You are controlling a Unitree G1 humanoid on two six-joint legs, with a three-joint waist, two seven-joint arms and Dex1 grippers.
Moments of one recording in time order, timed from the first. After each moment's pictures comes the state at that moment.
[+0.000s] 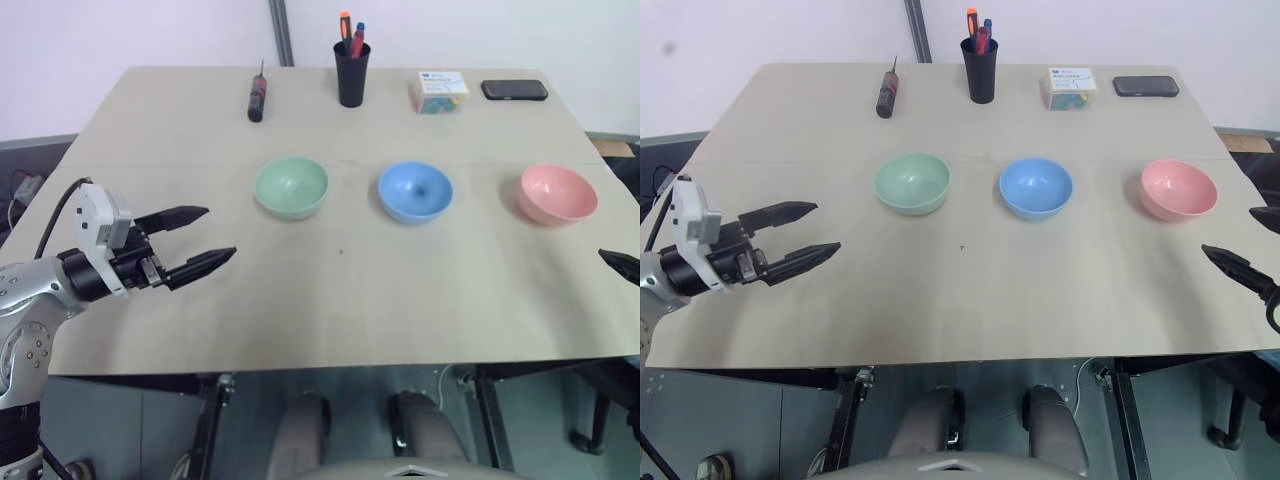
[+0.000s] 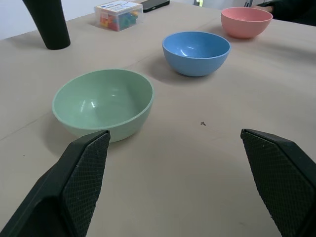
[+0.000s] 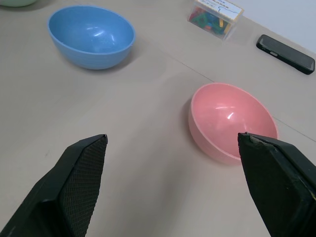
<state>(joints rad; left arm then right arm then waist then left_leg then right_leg) -0.02 0.93 0.47 -0.22 -0.71 0.43 -1.07 0.24 -0.99 -0.80 -0.31 0.60 0.50 0.95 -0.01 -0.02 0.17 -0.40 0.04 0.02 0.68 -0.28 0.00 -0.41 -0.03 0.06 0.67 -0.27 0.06</state>
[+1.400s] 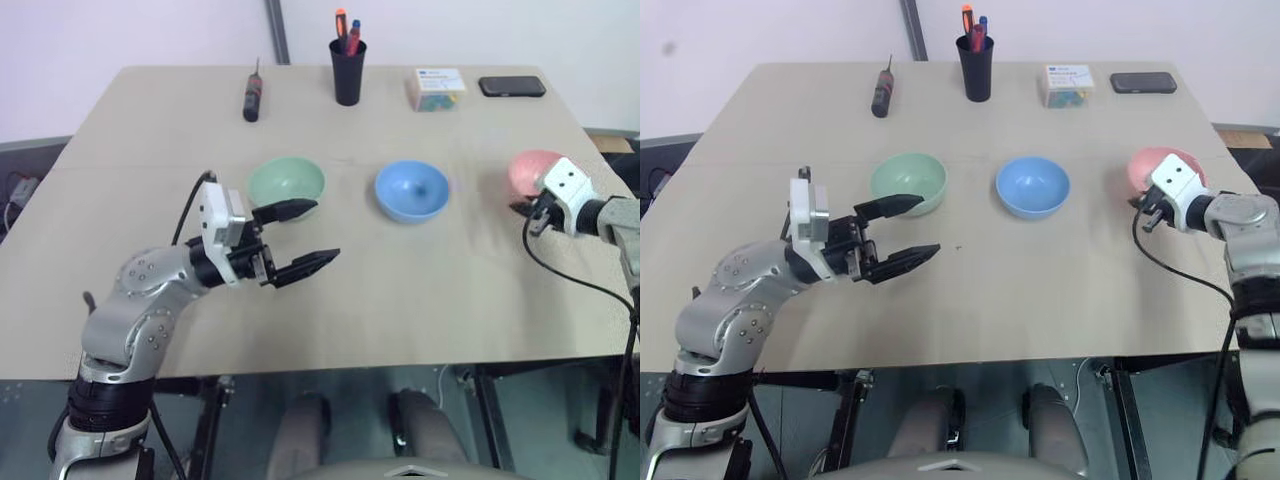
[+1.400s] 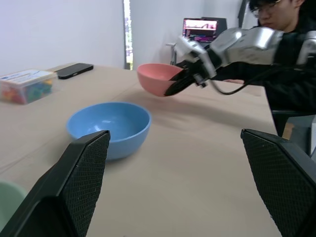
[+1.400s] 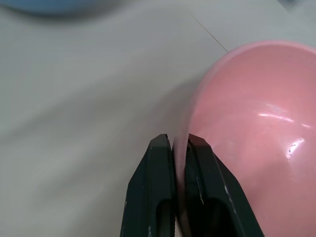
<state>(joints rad) -0.23 0.65 0.14 -0.37 -0.68 0.39 -0.96 -0.52 -0.87 0.01 0.26 0.11 0.25 0.99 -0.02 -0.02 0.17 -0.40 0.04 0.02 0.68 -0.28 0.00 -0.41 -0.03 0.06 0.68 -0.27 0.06</state>
